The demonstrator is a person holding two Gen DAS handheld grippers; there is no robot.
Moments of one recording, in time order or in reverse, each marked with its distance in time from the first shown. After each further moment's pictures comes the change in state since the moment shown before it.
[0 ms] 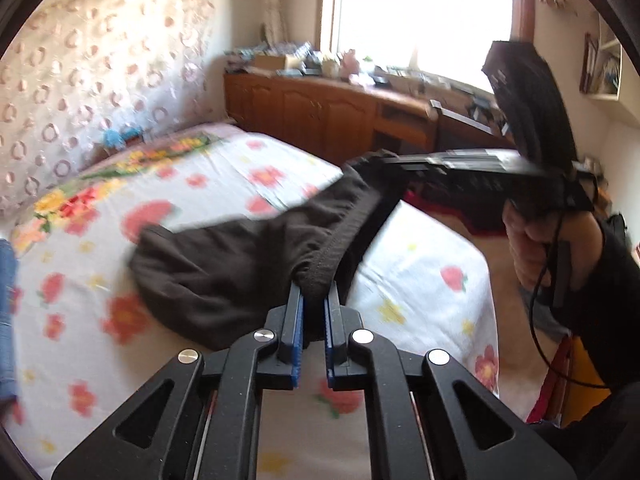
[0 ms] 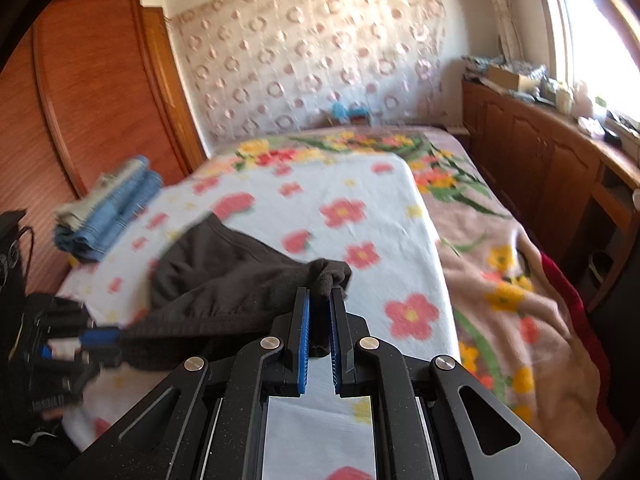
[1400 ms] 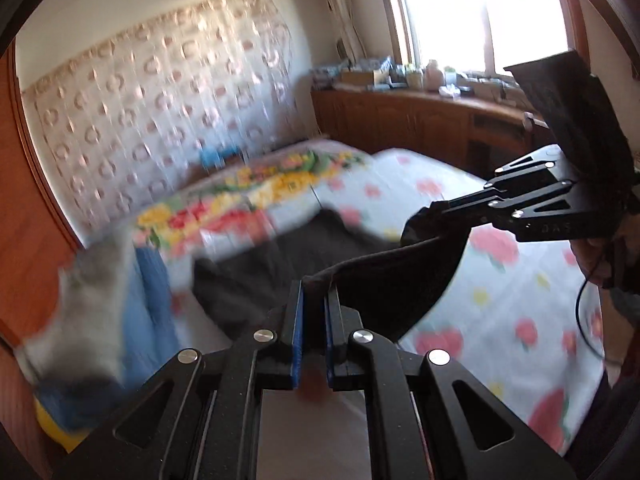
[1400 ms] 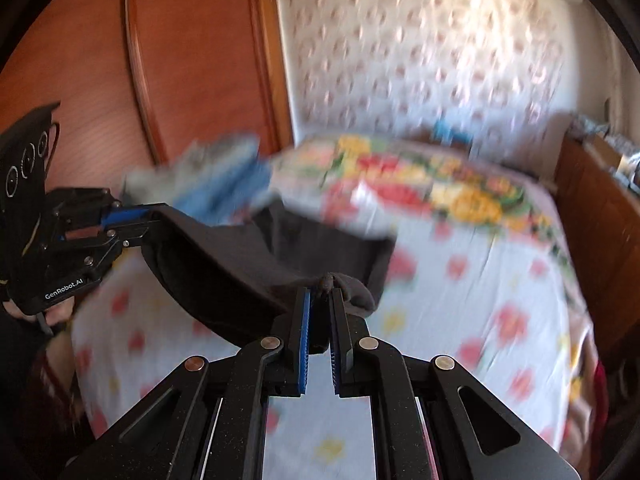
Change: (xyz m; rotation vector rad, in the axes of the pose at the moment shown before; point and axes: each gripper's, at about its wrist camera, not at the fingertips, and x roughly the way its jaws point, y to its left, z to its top) left arm -0.055 0.113 -0.047 0.025 -0.022 0.325; right arm 0.075 0.119 0.035 -0.280 0.095 0.199
